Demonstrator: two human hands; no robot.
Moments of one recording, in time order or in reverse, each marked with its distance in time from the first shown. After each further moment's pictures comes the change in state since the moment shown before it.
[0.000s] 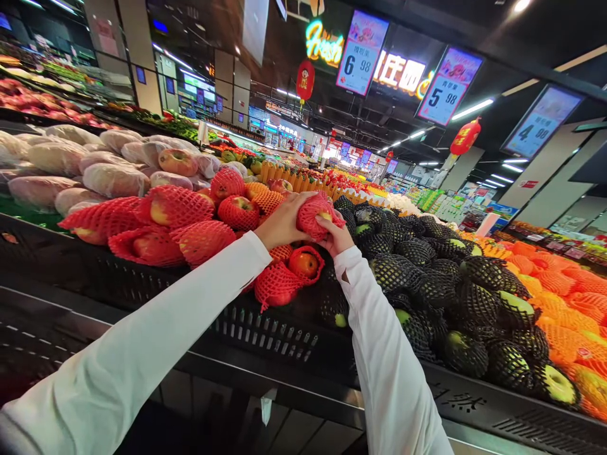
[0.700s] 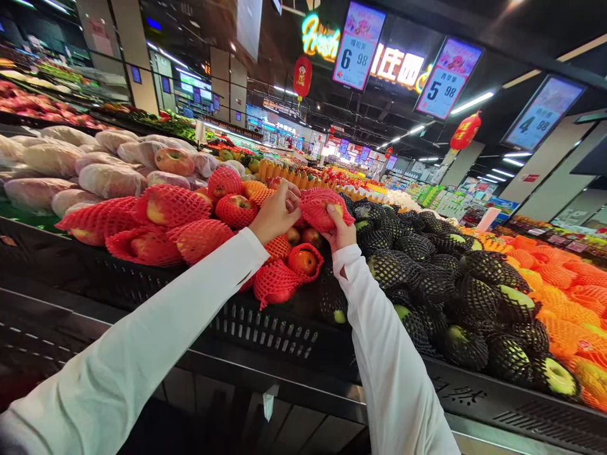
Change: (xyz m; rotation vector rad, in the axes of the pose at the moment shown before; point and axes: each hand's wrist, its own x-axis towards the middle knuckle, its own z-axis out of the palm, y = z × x) left_hand 0.005 -0.002 -0.003 -0.071 0.168 -0.236; right_hand 0.003 0.004 -0.002 0.067 0.205 -0.189
